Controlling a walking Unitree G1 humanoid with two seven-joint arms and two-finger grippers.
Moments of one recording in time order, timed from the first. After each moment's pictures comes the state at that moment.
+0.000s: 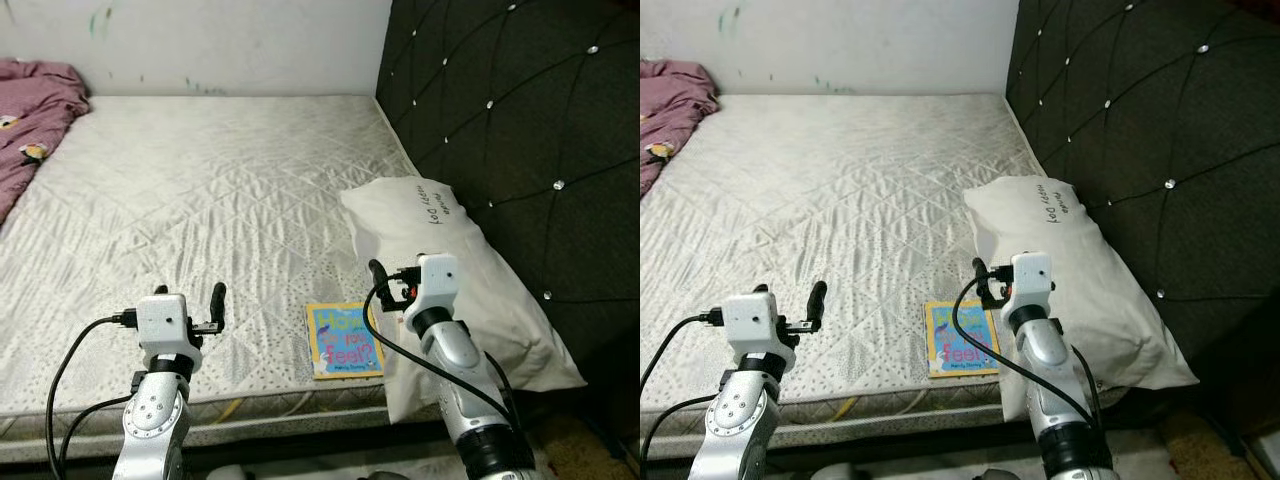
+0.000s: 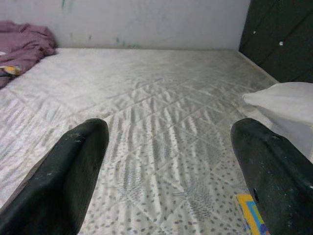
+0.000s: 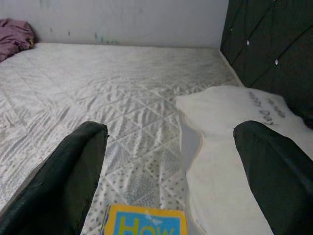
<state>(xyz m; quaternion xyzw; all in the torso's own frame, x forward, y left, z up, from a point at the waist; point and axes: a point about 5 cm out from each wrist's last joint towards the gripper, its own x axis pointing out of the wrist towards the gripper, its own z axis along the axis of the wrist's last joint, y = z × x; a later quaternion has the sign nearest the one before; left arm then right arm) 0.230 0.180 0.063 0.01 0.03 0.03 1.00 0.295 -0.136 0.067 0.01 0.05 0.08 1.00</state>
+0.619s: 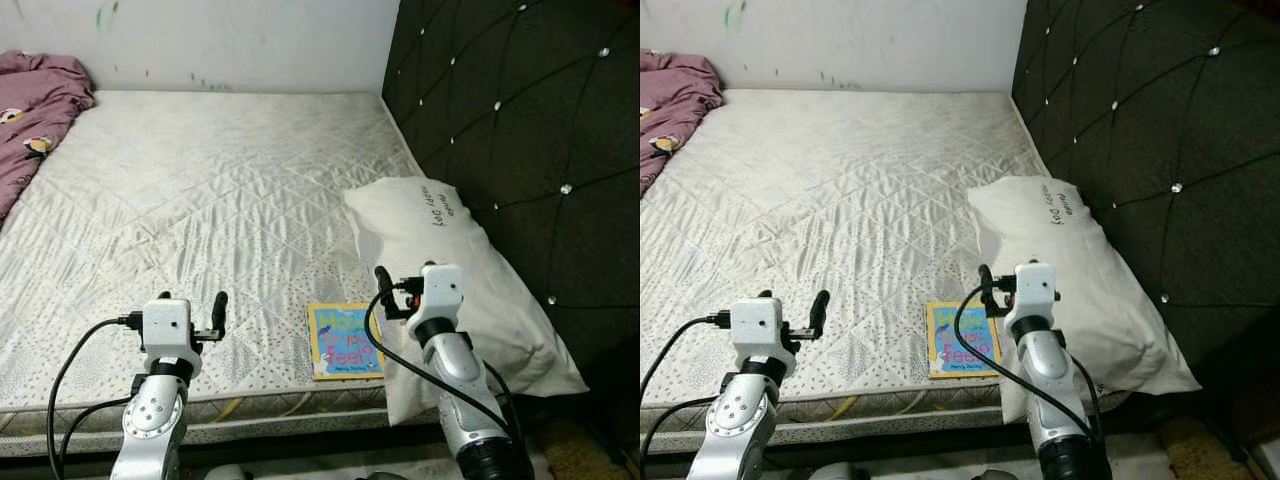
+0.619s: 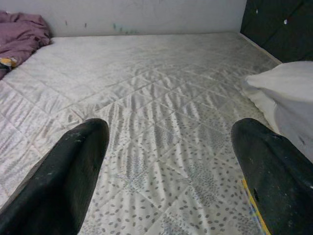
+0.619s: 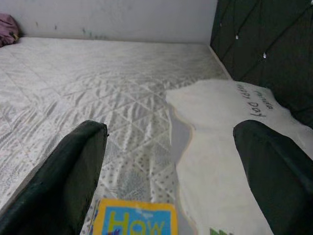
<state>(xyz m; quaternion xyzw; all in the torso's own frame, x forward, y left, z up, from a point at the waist) 0.231 0.181 0.057 0.02 0.06 0.02 1.00 0.282 -0.142 0.059 0.01 0.04 0.05 1.00</state>
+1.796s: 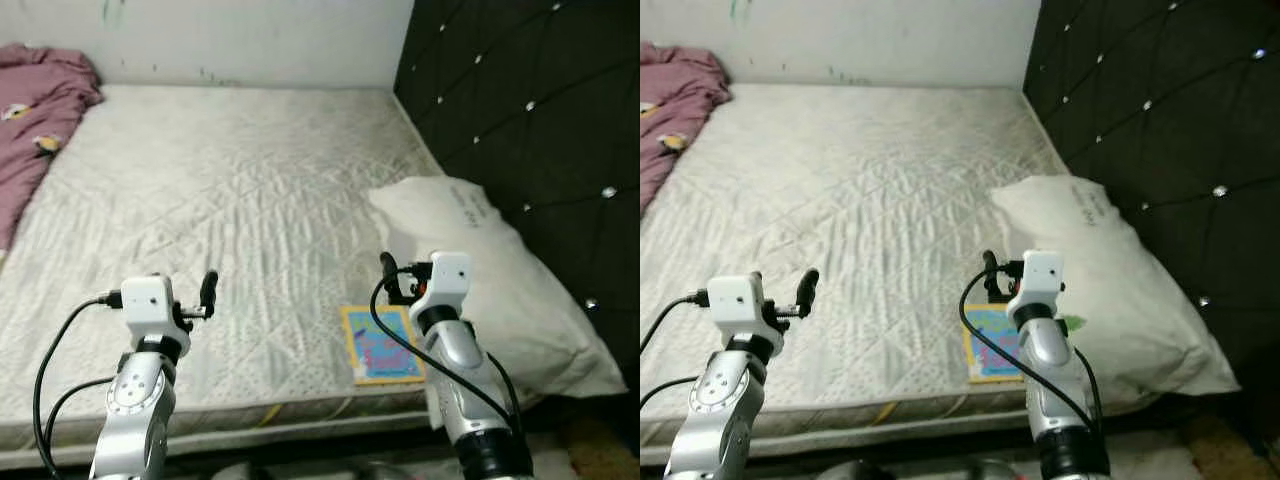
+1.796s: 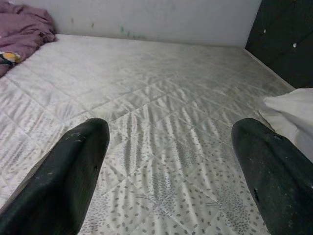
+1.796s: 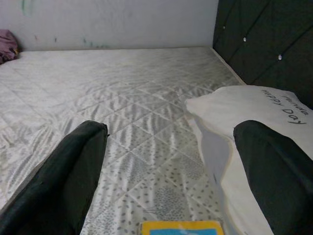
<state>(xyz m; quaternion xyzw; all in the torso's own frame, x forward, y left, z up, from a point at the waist) 0.246 0.188 0.074 -0.03 0.04 0.01 1.00 0.292 -0.145 0.076 0.03 0.03 0.03 1.00</state>
